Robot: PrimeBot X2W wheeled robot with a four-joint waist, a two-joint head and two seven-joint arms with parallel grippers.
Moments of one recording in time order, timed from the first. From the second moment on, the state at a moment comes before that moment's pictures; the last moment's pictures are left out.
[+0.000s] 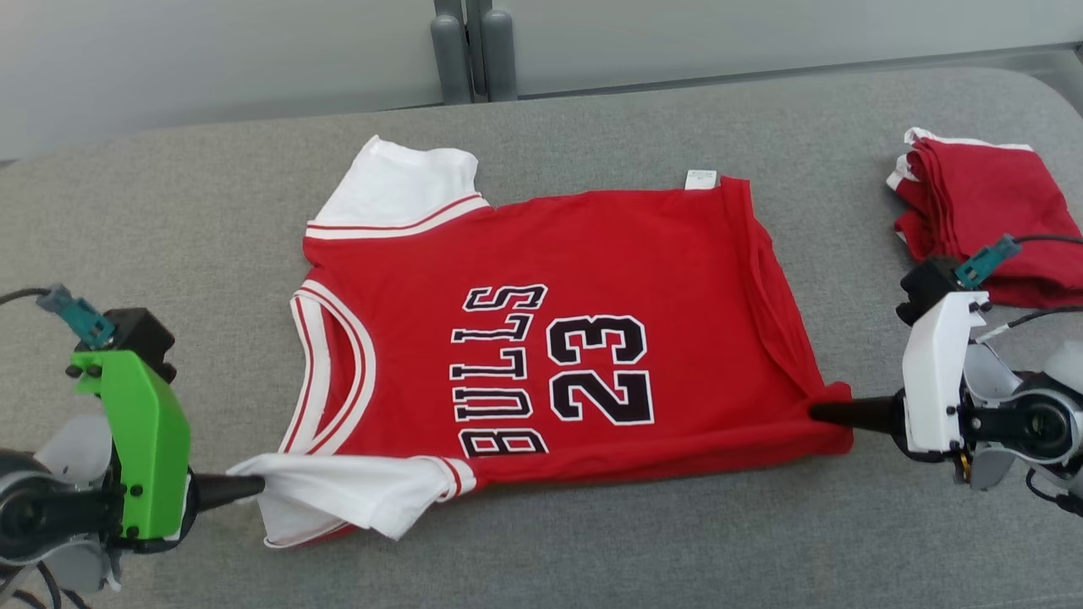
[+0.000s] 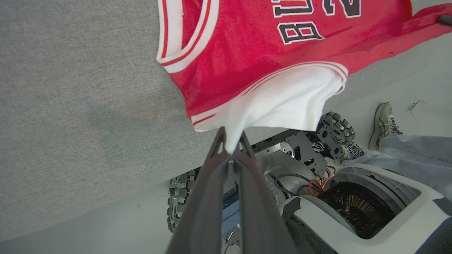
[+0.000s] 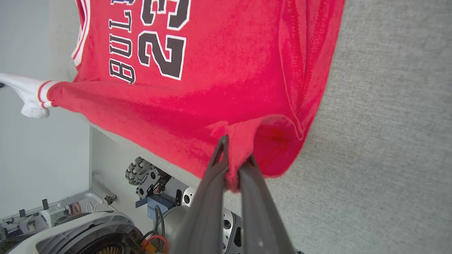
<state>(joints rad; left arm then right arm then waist) -0.64 1.07 -0.94 -0.15 -1.60 0.15 0.85 -0.81 -0.87 1.20 0.24 1.65 0.13 0.52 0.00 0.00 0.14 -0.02</state>
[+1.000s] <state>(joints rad) -0.74 0.80 -0.85 0.29 -1.35 -0.06 0.33 -0.85 -0.77 1.06 0.37 1.58 0.13 0.11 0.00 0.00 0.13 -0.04</state>
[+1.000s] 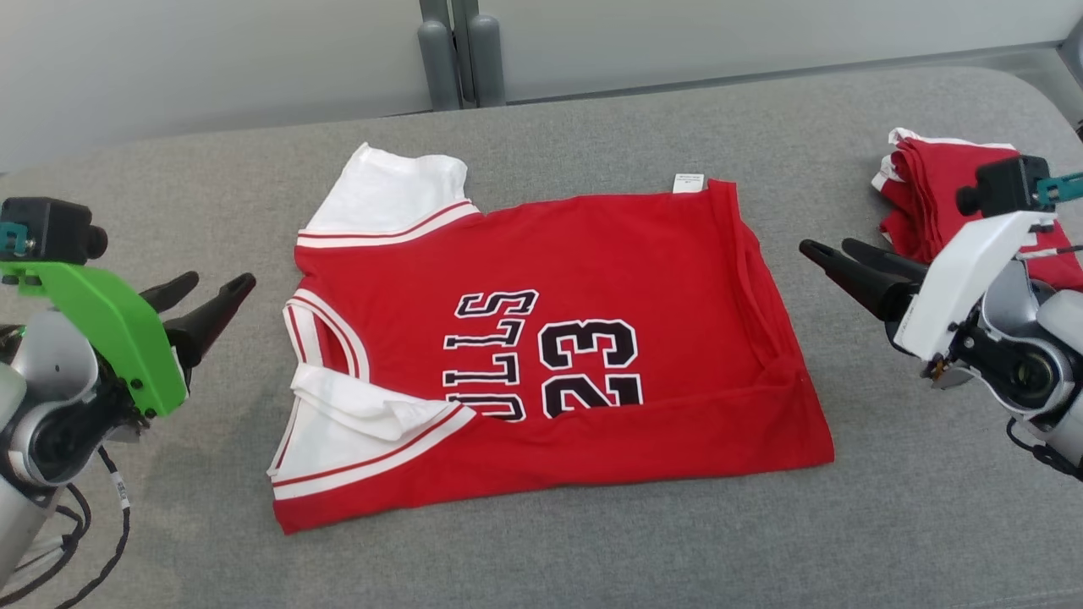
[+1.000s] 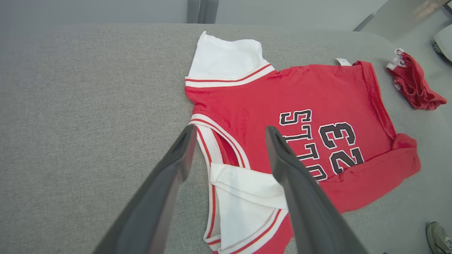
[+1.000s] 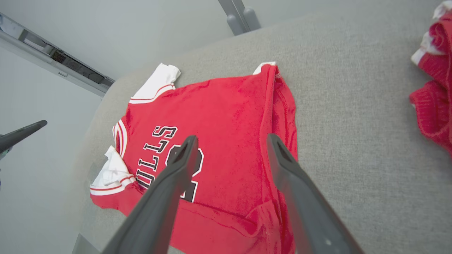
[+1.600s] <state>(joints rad) -0.28 0.72 -0.56 -0.01 -1.01 0.27 -0.26 -0.26 -0.50 0.25 0.26 0.87 0.13 -0.26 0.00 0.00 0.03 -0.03</state>
